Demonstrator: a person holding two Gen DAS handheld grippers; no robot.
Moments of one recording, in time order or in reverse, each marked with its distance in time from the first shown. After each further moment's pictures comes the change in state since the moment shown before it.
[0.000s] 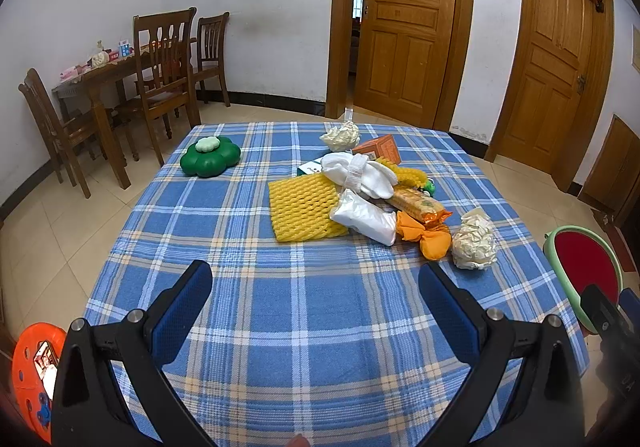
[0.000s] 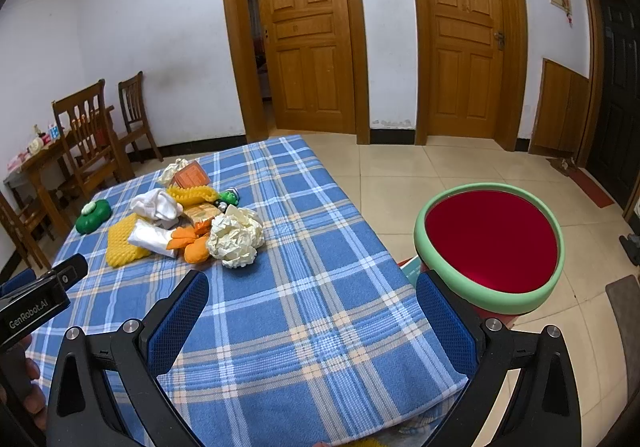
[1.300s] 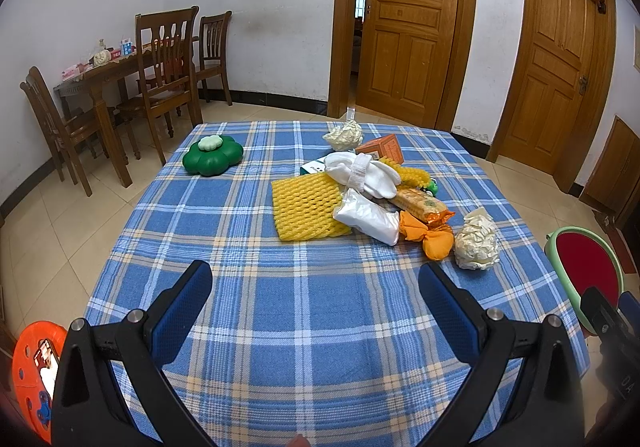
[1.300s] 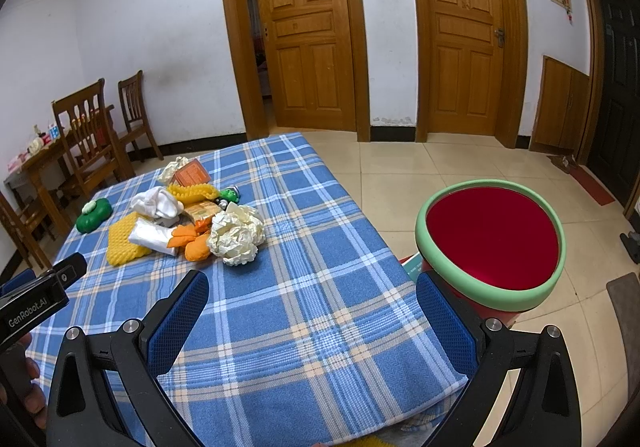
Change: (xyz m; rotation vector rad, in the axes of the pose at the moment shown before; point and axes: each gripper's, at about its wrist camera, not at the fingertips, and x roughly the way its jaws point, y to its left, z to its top) left arm -0.001 0.002 0.000 -0.001 0.004 0.001; right arm 0.001 0.000 -0.001 0.004 0.007 0.000
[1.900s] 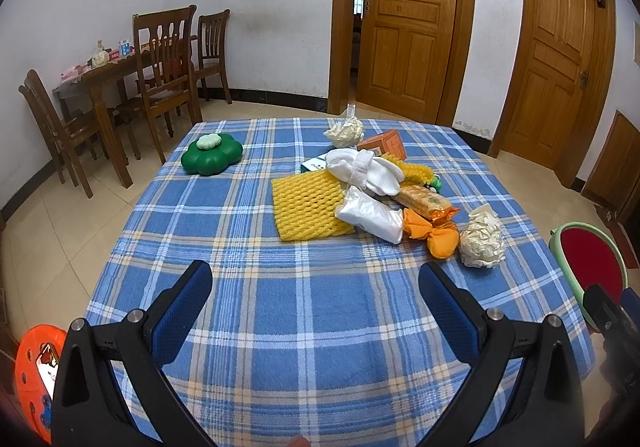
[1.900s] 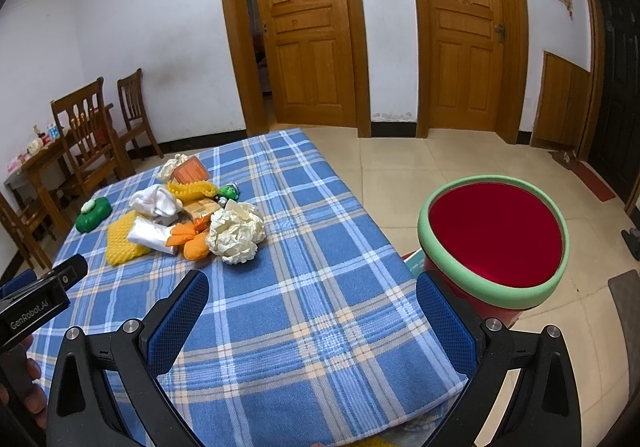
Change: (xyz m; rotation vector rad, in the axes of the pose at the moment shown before) left arm 0.004 0.006 0.001 0.005 0.011 0.006; right arm 0.005 0.003 0.002 -0.003 0.012 0.004
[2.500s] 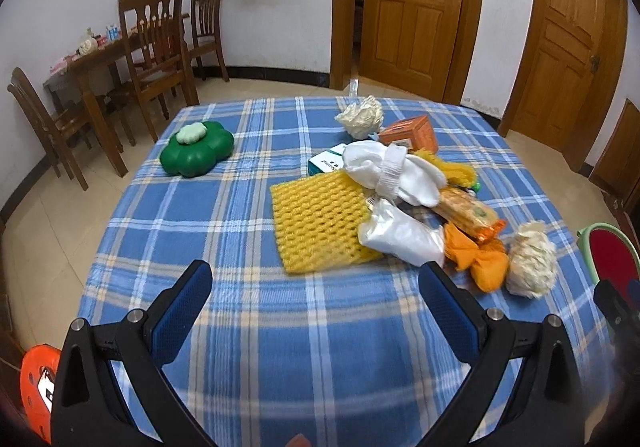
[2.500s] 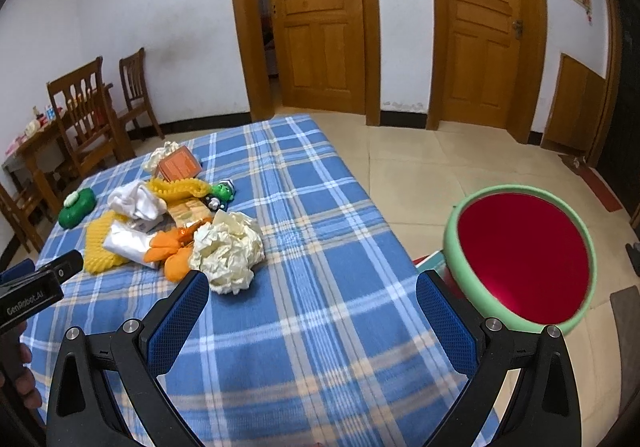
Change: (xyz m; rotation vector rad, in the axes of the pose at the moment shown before) left arm 0.080 0.006 0.030 0.021 0.111 0.016; right arm 0.061 0.012 0.030 -0.043 0.085 0.015
